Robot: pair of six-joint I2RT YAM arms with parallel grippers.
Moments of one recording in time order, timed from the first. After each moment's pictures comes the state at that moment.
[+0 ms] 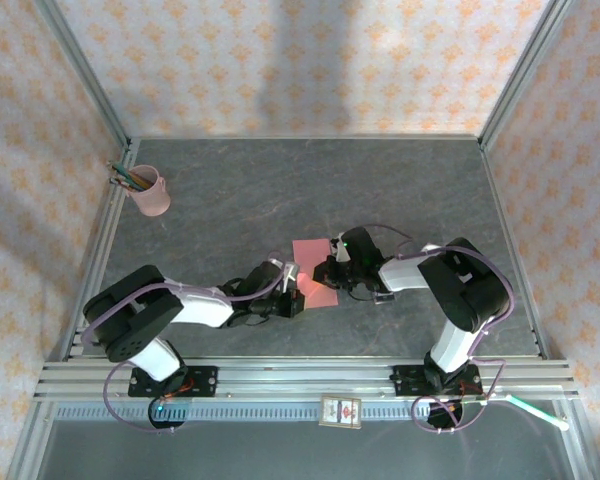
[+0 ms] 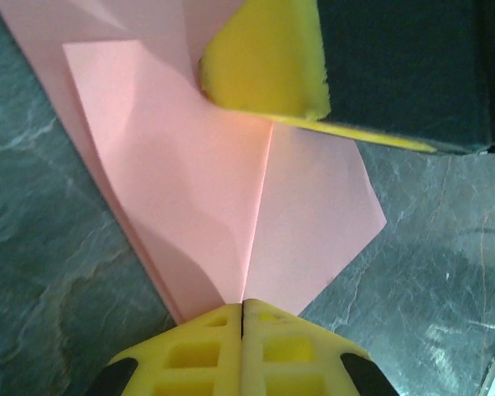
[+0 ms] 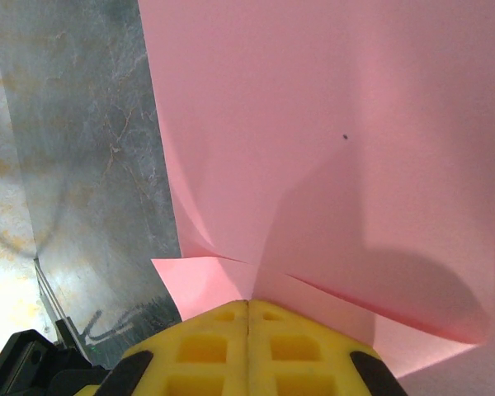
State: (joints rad) left arm -0.81 1.56 0.44 0.35 0.24 -0.73; right arm 0.59 1.73 0.64 0.24 -0.54 0.87
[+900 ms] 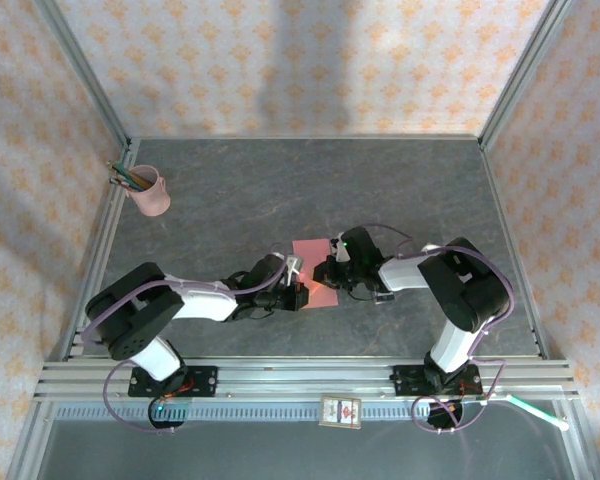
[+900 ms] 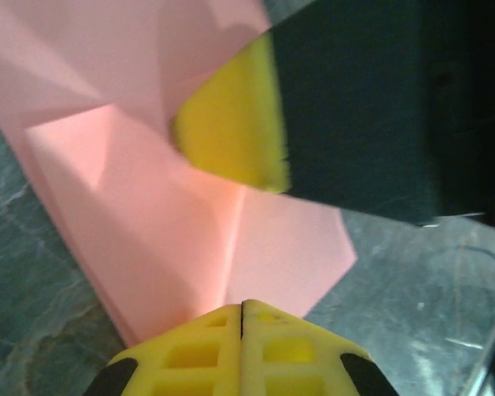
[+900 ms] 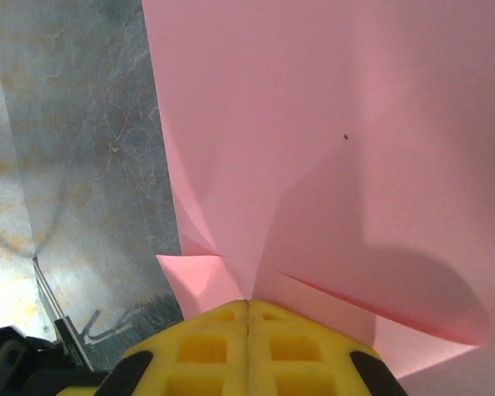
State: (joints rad) left arm -0.79 1.60 0.53 0.31 0.25 -0.75; right arm 0.59 1.73 0.65 0.23 -0.54 0.87
